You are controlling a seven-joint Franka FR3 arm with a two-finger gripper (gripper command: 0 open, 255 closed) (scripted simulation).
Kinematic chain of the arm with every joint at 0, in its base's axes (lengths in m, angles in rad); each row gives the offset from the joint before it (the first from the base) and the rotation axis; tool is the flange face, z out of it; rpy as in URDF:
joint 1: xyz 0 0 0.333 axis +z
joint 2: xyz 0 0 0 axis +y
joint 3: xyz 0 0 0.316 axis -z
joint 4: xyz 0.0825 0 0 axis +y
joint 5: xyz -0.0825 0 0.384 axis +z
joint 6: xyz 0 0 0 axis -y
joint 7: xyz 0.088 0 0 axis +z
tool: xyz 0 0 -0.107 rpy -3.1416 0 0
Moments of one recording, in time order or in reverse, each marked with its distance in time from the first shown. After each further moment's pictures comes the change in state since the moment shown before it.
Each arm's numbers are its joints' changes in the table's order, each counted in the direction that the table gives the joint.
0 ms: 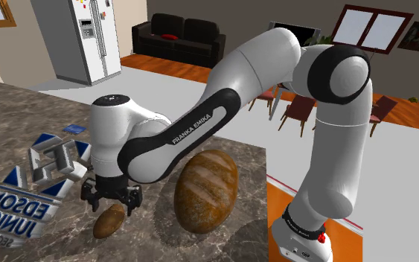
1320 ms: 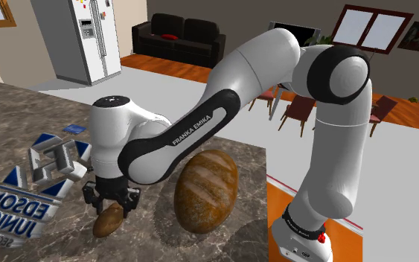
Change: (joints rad) arm 0.003 0.002 0.001 0.003 -0.003 0.005 -0.004
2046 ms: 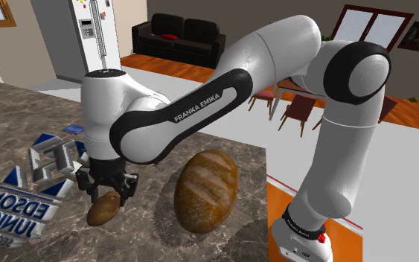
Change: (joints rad) arm -0.027 -0.082 -0.032 -0.061 0.066 -0.127 0.031
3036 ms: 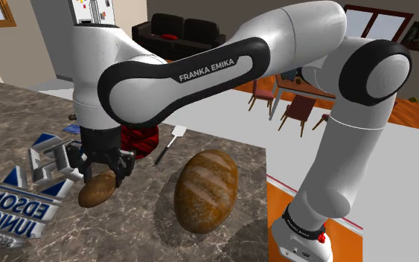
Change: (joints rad) arm -0.021 -0.076 -0.018 -0.121 0.057 -0.181 0.025
